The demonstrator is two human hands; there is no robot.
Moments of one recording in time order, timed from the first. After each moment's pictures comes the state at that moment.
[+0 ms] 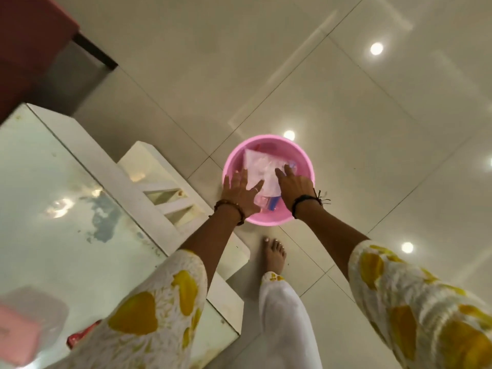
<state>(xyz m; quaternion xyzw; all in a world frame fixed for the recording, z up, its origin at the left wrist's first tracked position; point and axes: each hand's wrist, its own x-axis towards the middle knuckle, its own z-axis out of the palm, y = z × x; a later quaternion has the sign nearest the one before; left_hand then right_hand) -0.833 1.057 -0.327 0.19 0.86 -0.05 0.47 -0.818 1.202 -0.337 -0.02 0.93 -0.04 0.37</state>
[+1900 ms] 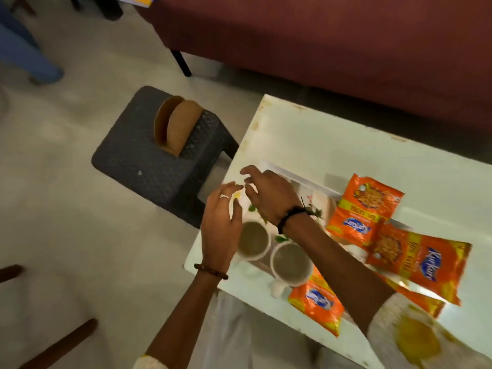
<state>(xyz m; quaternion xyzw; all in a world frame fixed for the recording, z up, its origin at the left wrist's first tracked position) -0.197 0.180 -0.065 -0.53 0.76 0.33 -0.18 -0.323 0.187 -0.068 -0.56 0.75 -0.19 0.29</state>
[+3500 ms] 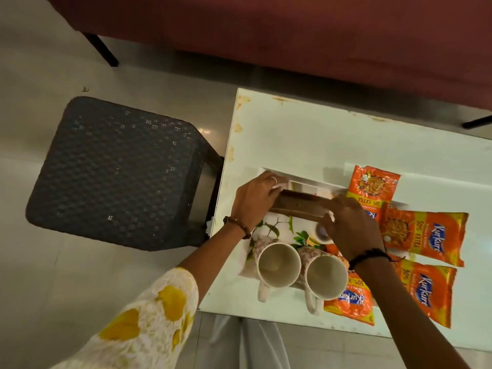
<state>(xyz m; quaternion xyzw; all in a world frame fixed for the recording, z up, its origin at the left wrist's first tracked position) -0.257 0.079 -0.142 -0.23 0.88 0.41 -0.05 -0.339 0.236 -0.071 -0.31 0.93 -0.01 0.21</state>
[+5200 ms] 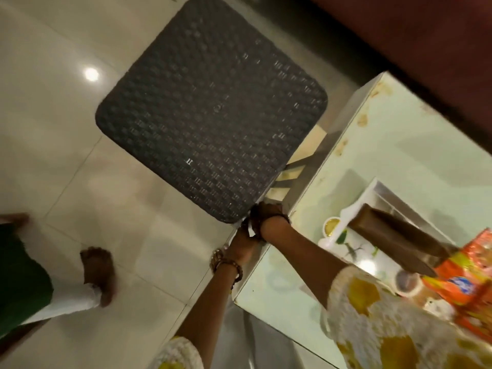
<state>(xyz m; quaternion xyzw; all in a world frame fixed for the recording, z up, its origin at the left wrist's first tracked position) -0.083 0.077 -0.266 -0.59 0.45 0.66 0.09 -0.189 0.068 -0.280 -0.46 0.74 0.17 0.46</state>
